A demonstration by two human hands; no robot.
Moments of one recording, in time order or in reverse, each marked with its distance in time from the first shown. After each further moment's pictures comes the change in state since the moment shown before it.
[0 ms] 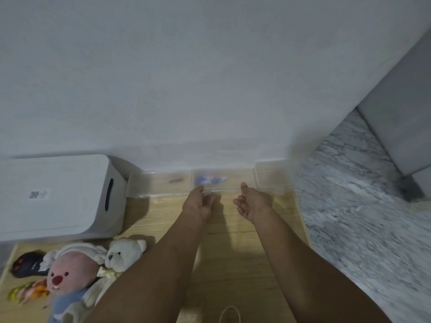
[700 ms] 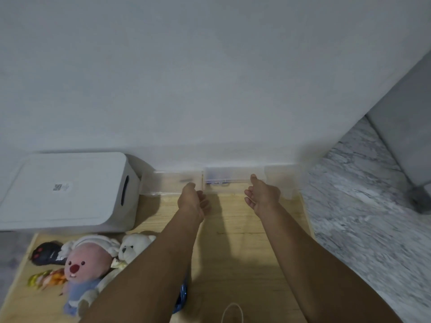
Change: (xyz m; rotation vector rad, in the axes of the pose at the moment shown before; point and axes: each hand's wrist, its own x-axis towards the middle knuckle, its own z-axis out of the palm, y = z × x) left_hand -0.008 0.025 -0.029 0.190 0.098 0.059; right_hand -0.005 -0.016 0.013 0.076 0.048 -0.115
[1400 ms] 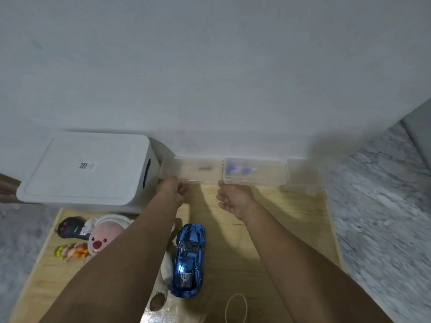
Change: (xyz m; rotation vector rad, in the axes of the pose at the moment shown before) left_hand 0.038 0.051 -0.080 -0.076 0.120 0.080; right_hand -0.045 0.057 0.066 -0.280 -0.397 0.139
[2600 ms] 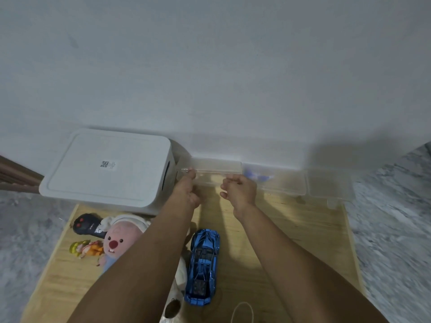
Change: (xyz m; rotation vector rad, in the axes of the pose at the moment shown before) left_hand -0.027 0.019 -0.001 -0.150 -0.145 -0.141; right_hand 0.009 -0.002 0.052 0.013 0.136 -0.317
